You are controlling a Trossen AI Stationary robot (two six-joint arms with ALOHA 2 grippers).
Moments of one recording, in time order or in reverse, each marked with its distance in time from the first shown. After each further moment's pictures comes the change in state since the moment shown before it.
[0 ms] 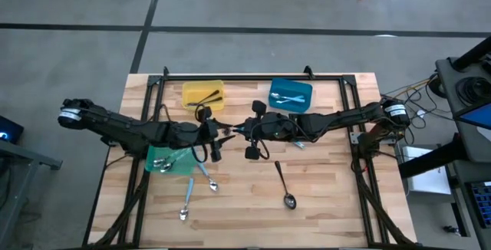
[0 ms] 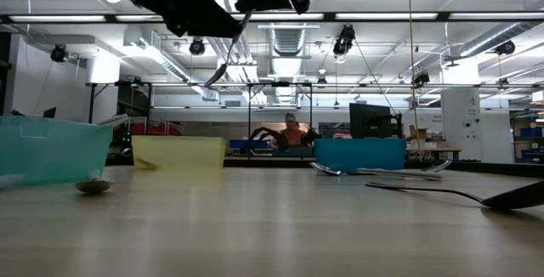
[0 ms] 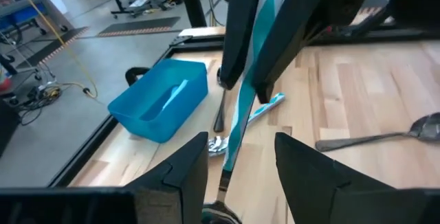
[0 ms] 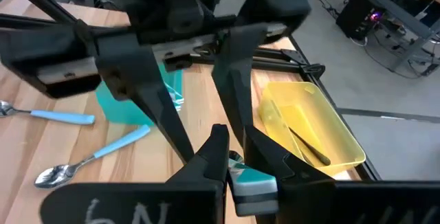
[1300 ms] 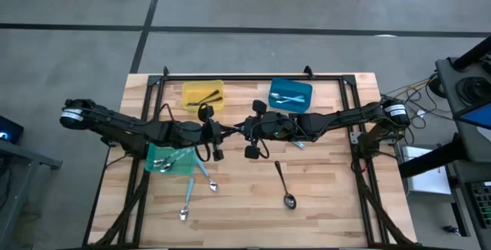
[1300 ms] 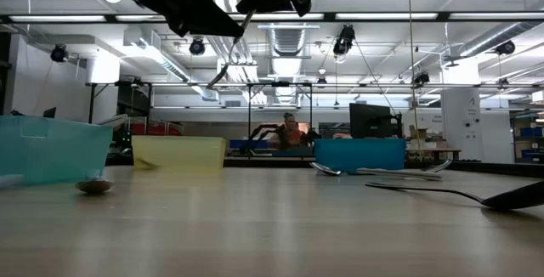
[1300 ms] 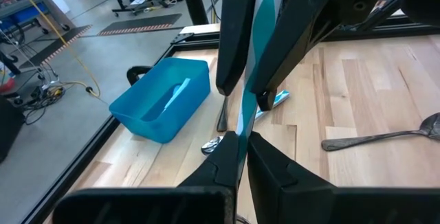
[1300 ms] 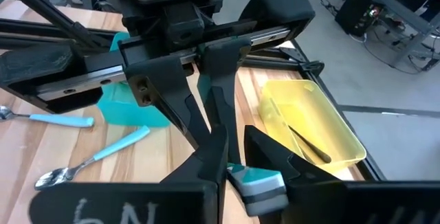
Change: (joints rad) left arm 0.019 0.031 0.023 0.000 0.007 0.014; right arm 0.000 0.000 -0.001 -0.004 0.000 0.022
